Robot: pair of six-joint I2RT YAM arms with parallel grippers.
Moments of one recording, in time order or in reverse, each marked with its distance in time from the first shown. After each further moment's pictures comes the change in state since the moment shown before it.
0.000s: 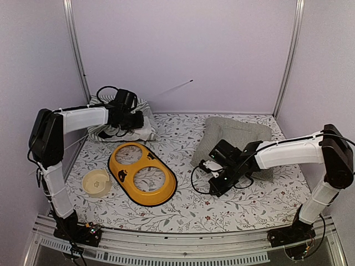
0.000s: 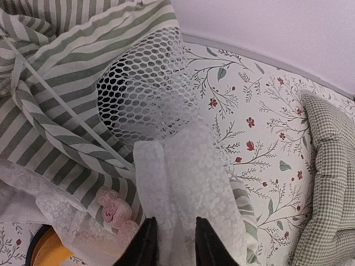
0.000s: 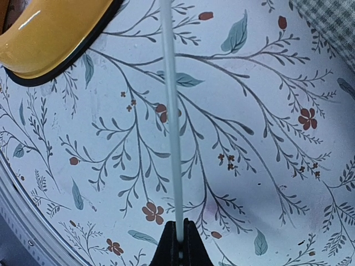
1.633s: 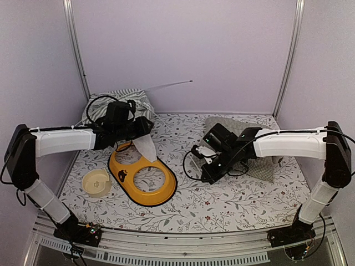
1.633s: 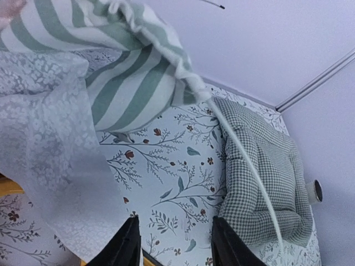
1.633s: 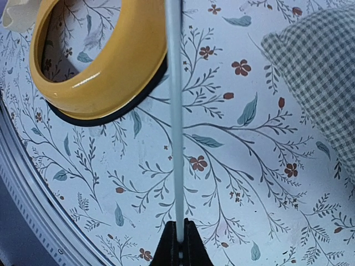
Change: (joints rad) left arm -0.174 -0.367 -0.447 0.379 0.022 -0.205; right arm -0.001 0.024 0.196 -0.095 -0.010 -0.031
